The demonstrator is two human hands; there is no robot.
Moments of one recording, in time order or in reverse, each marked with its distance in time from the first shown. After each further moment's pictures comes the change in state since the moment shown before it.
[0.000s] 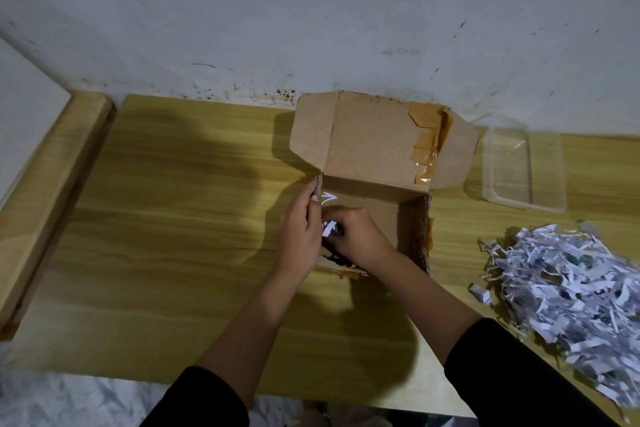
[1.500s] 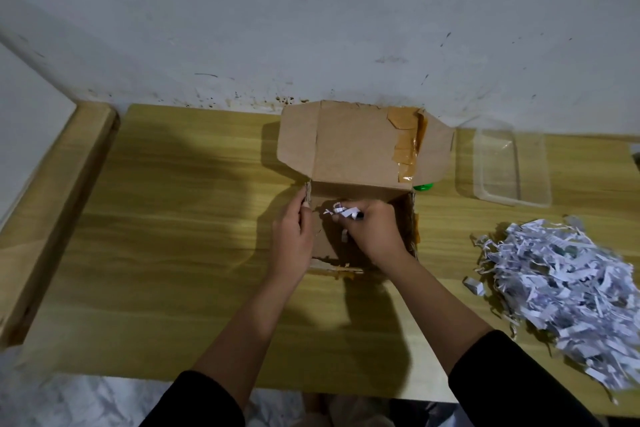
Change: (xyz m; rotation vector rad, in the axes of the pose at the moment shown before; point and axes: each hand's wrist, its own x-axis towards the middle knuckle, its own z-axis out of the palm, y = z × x) left_hand -0.012 0.008 -0.015 0.107 0.064 0.104; right_hand -0.017 -0.031 -0.025 0.167 0.248 0.387
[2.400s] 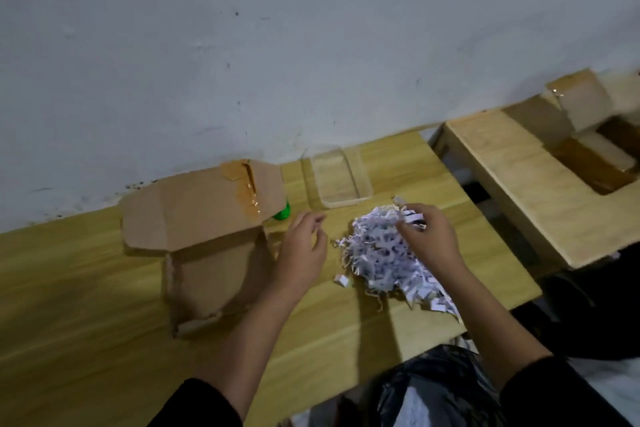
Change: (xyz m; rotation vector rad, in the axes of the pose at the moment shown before) left_hand -0.051 0.136 0.131 0.057 -0.443 0.410; right_hand -0.100 0.135 -0.225 0.023 0.633 0.097
